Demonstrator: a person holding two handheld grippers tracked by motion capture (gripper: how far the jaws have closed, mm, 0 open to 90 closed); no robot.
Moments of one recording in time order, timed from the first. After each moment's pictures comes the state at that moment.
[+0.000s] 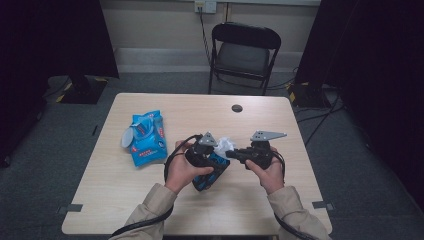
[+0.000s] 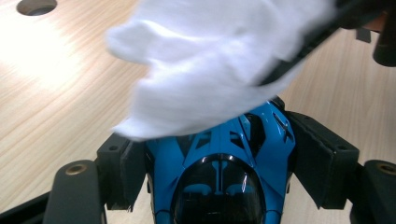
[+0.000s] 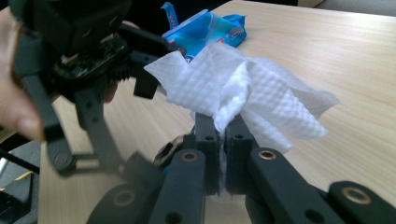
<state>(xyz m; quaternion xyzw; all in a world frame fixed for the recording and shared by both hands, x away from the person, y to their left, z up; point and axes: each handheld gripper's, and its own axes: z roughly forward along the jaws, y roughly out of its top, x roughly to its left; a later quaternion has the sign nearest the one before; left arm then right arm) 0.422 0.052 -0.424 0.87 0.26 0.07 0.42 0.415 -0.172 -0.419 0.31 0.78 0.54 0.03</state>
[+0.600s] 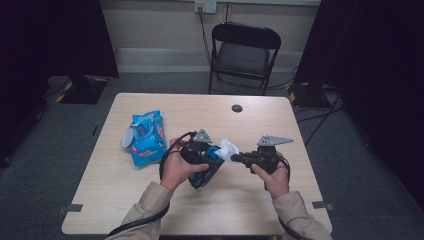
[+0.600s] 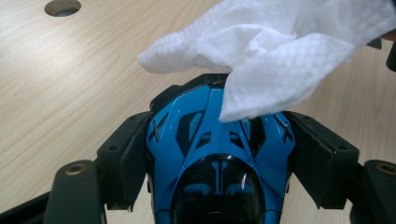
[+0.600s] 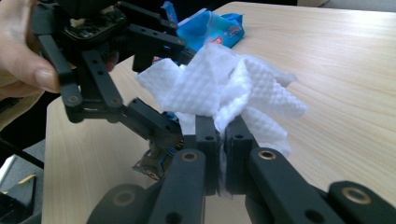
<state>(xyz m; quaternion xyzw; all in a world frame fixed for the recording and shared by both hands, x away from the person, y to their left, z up) 0.424 0.065 -0.417 0.86 0.26 0.08 0.42 0.408 -0.190 -0.428 0.32 0.77 0.55 0.03</state>
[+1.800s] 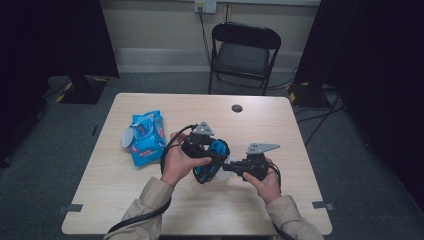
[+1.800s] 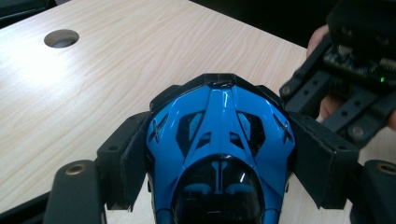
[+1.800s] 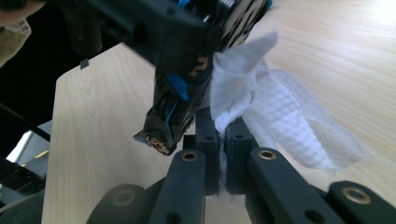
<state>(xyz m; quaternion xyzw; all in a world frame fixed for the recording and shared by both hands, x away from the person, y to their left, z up) 0.428 0.059 -0.393 0.85 0.26 0.06 0.45 0.402 -0.165 -0.457 0.29 0.80 0.53 0.00</state>
